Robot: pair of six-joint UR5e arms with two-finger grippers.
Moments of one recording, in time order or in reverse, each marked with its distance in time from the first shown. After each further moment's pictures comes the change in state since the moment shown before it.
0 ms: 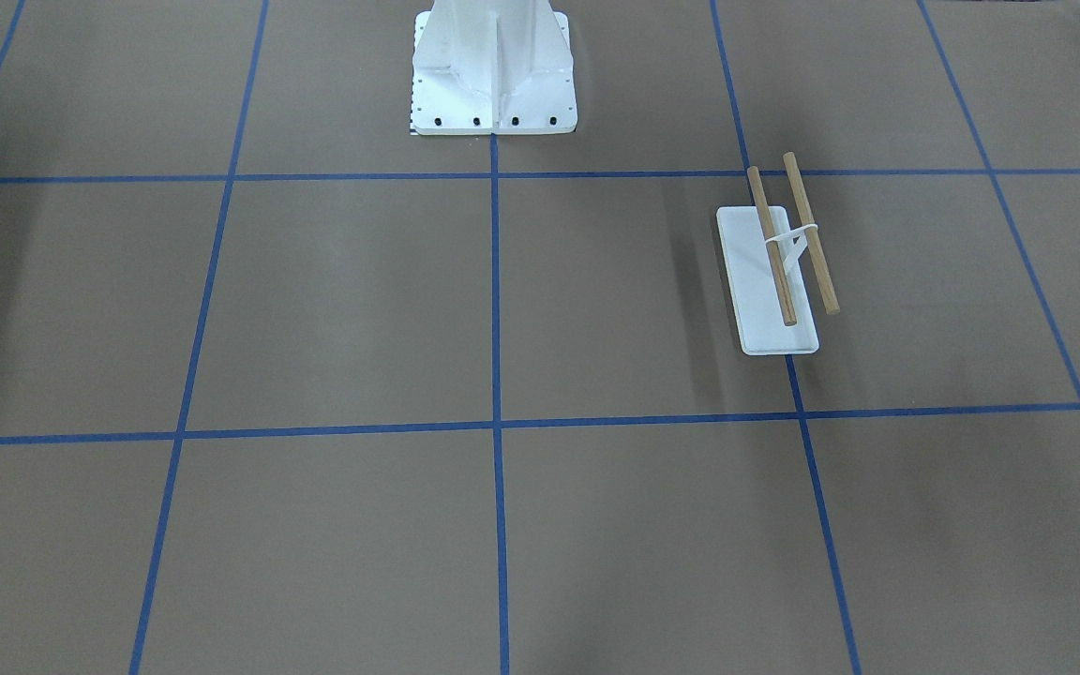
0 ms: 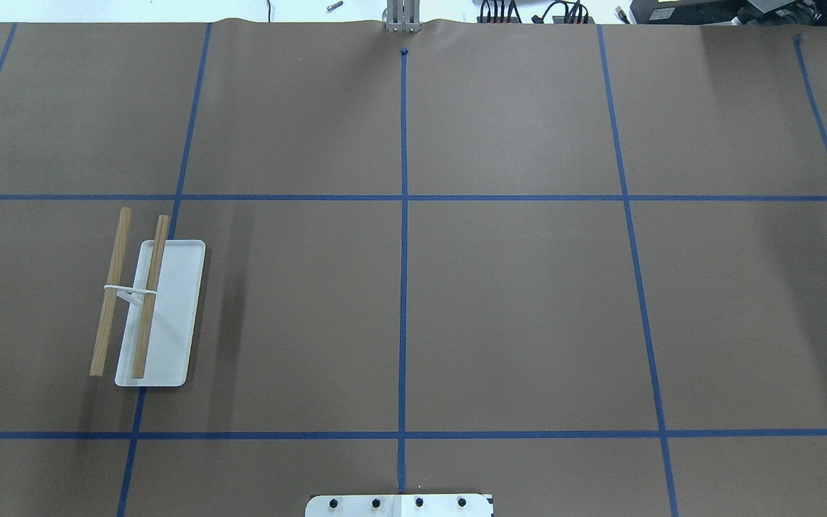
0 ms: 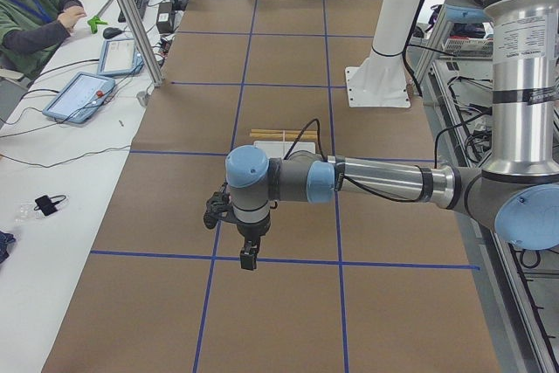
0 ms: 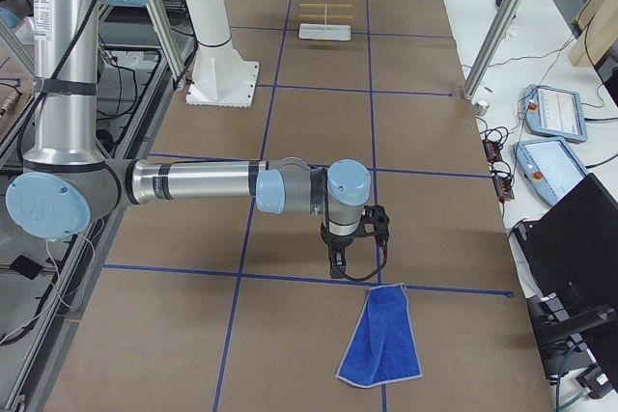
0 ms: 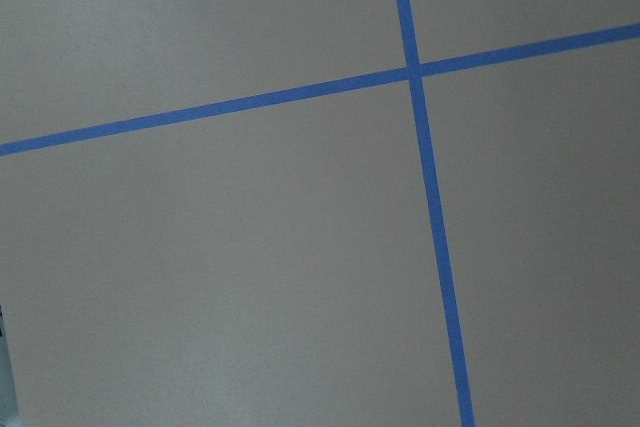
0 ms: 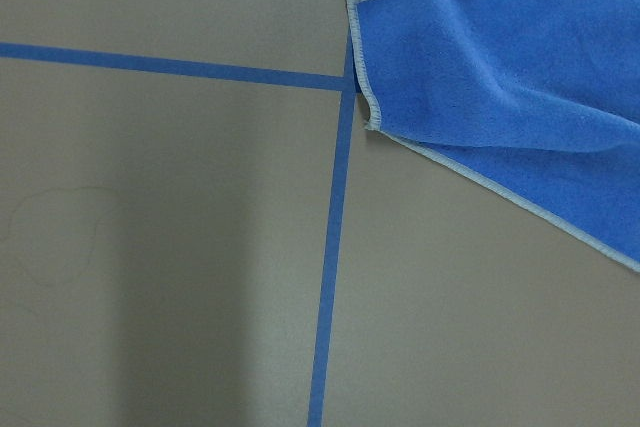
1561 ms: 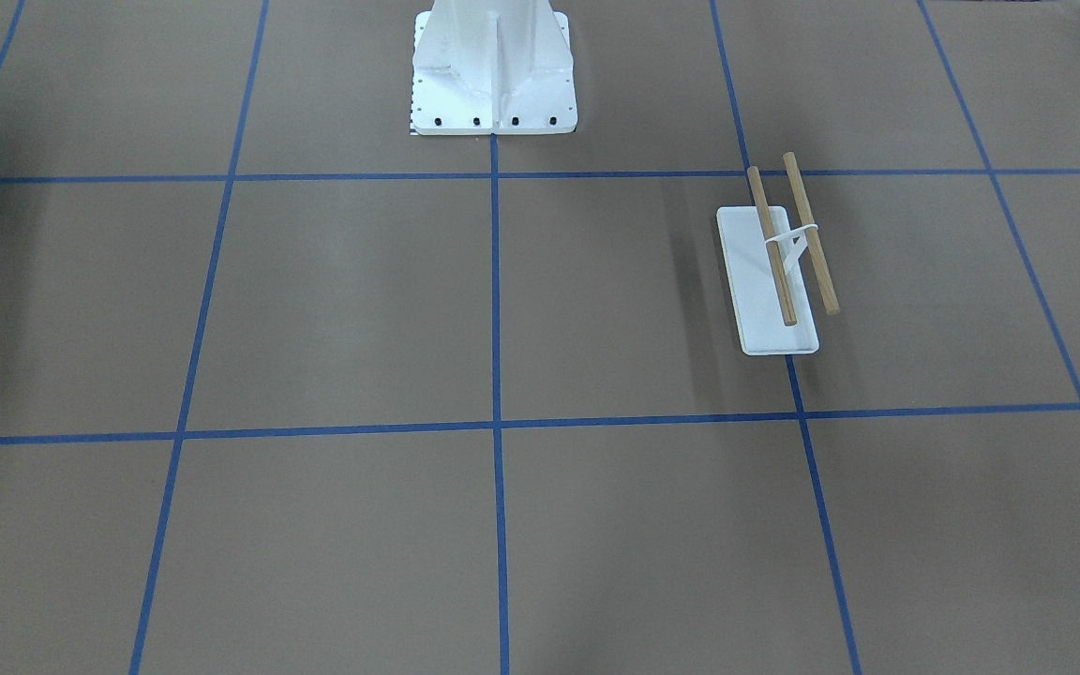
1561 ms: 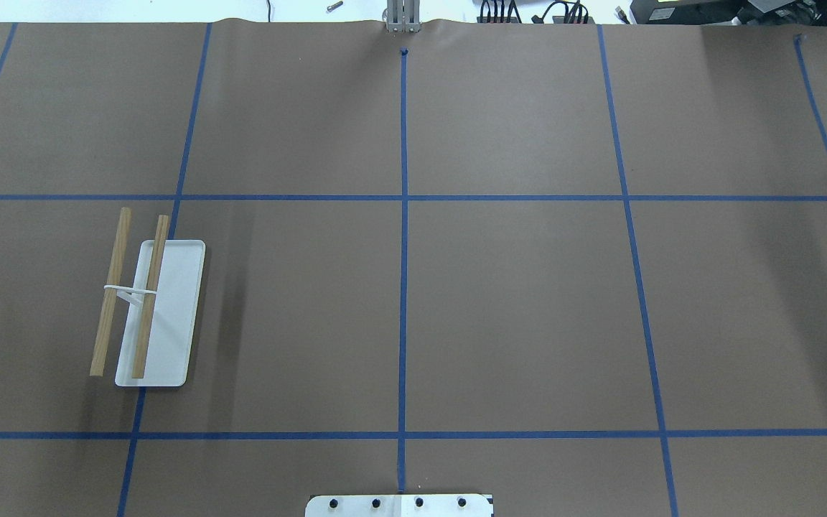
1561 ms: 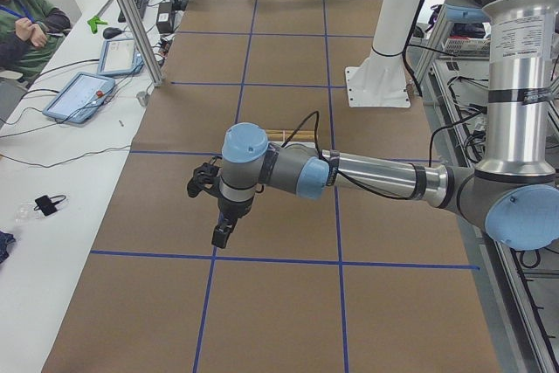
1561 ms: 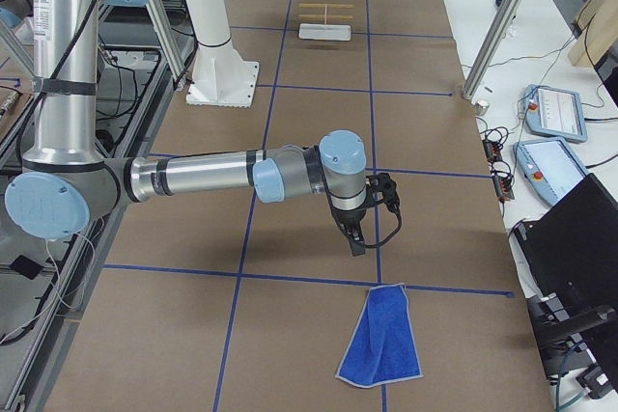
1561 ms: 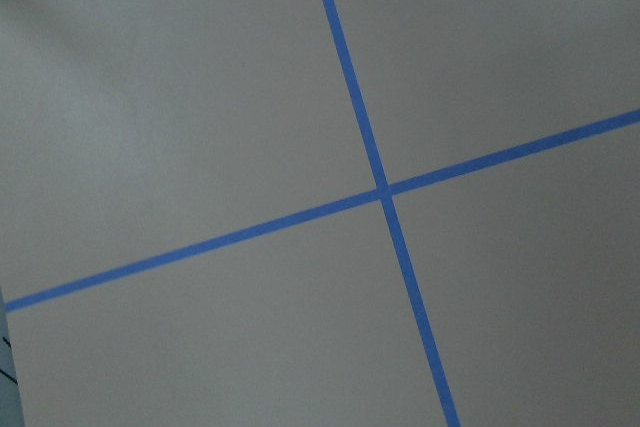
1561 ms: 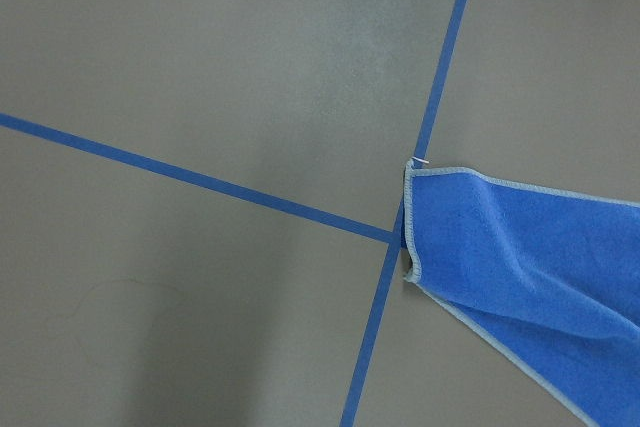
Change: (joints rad) left arm 0.000 -0.041 0.004 -0.297 0.009 -0.013; right arm -0.003 0.005 0.063 0.251 -0.019 0.010
